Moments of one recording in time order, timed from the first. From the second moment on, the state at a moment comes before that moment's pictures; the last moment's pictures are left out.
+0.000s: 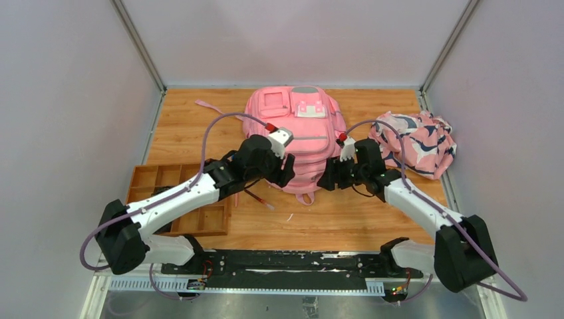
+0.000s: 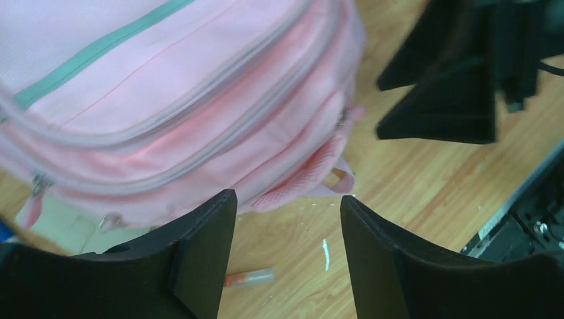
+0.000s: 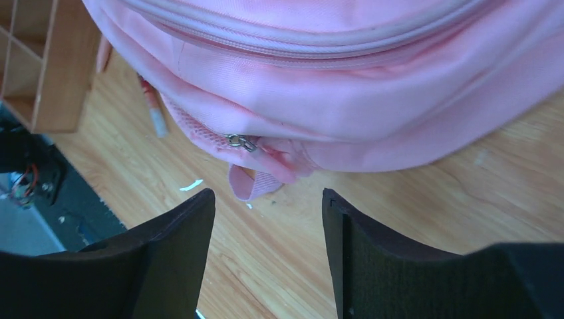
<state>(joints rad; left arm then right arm) -0.81 1.24 0.93 -0.23 -0.02 -0.23 0.40 1.15 0.65 -0.20 -0.41 0.22</state>
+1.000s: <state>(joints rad) -0.86 1.42 1.01 -0.23 0.02 -0.05 0.35 1.35 0.58 0.08 -0.70 0.34</state>
